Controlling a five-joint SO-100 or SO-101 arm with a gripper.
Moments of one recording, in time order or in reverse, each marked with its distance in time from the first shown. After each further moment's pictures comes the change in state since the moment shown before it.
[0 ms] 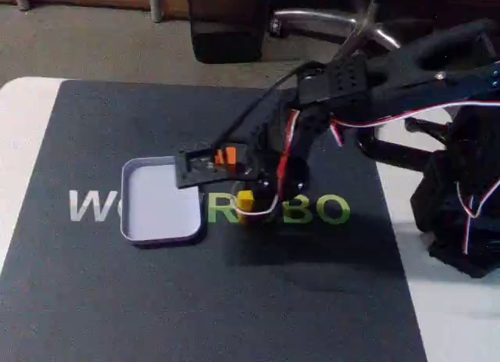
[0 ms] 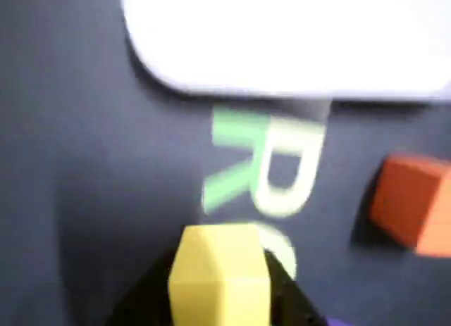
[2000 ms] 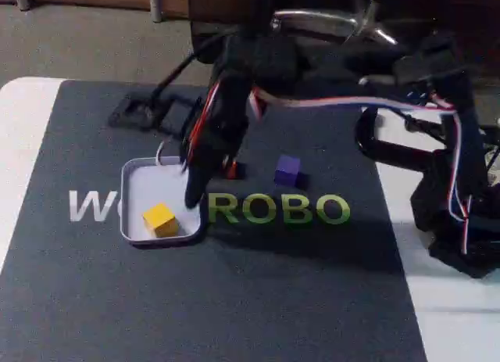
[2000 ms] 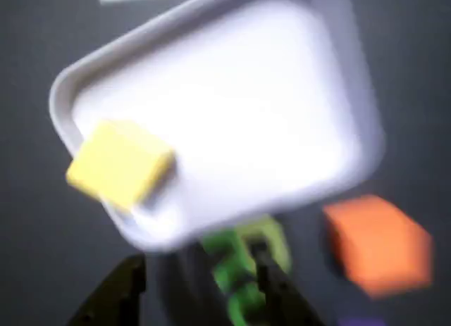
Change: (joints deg) arm 2.9 -26.2 -51.4 28.1 23.4
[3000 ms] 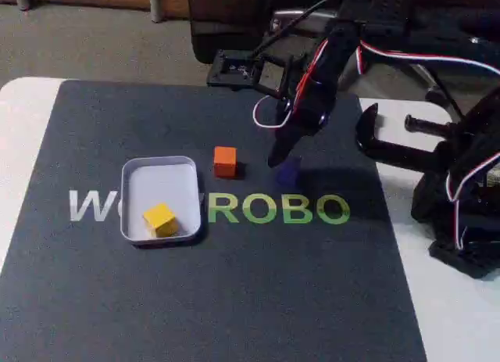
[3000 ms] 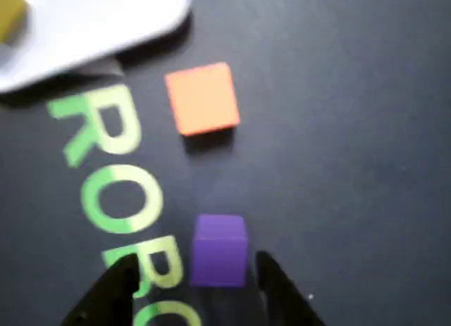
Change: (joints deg) arm 15.8 41.0 52.1 -14.2 -22.1
